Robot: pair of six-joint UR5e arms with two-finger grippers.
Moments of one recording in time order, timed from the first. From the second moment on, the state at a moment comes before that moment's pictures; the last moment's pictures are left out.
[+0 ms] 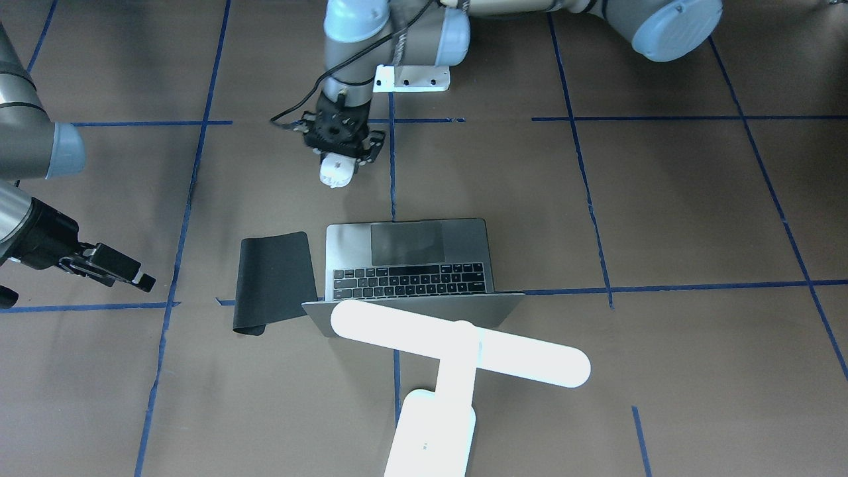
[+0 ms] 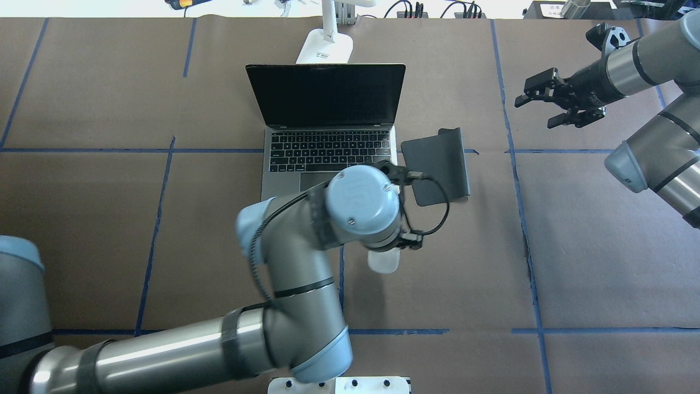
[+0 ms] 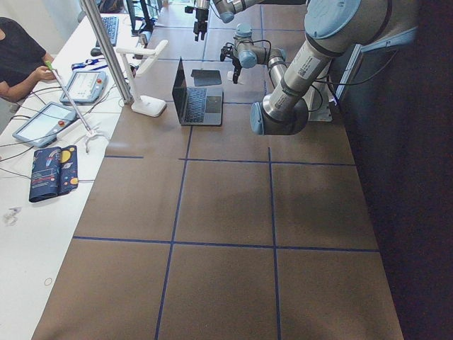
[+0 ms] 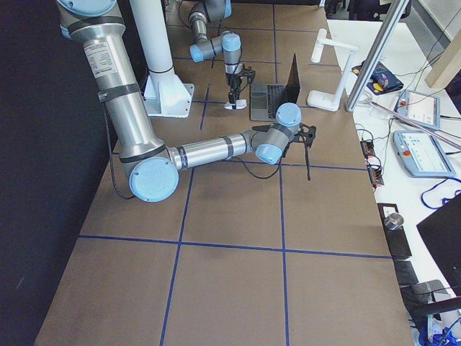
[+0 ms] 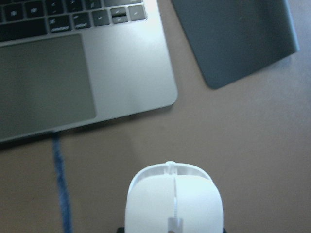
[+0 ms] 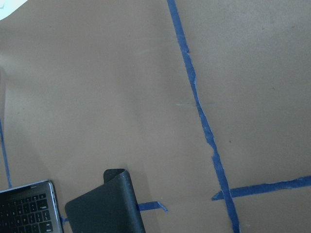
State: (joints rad) left arm -0.38 -2.63 -1.31 -1.78 -1.77 -1.18; right arm 1.08 -1.26 1.45 -0.77 2.37 1.33
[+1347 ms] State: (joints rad) left arm -0.43 -3.00 -0.54 -2.23 -1.59 -1.30; right arm 1.08 -1.33 1.48 -0.77 2.36 1.28
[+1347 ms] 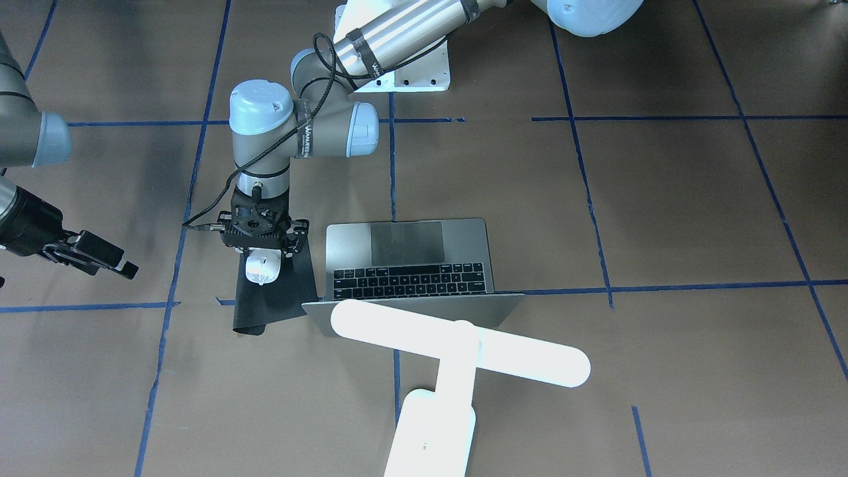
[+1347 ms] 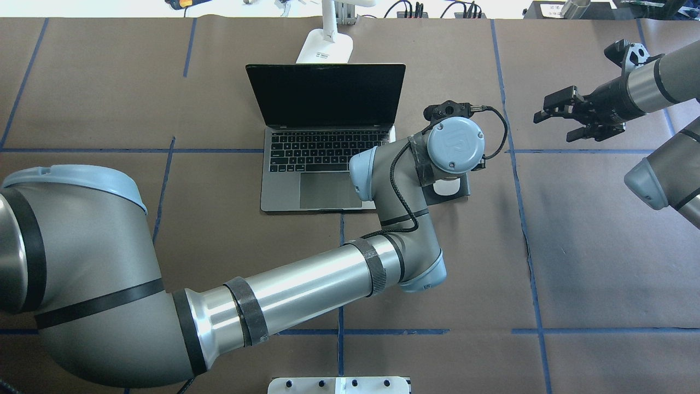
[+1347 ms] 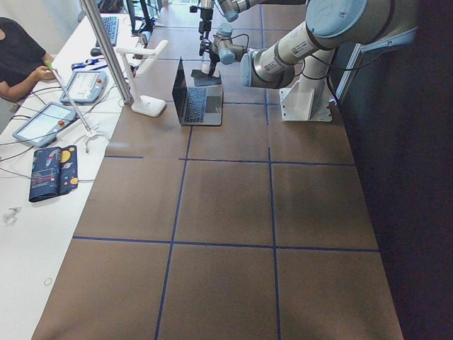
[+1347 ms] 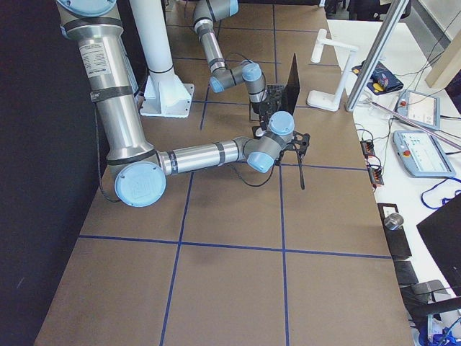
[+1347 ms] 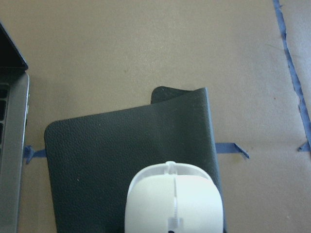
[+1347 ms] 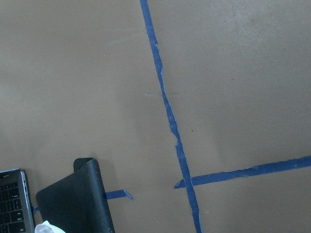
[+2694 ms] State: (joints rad) left arm -0.46 -3.02 -0.52 -2.28 -1.57 -1.30; right arm 1.08 -1.33 1.51 -0.77 2.37 1.28
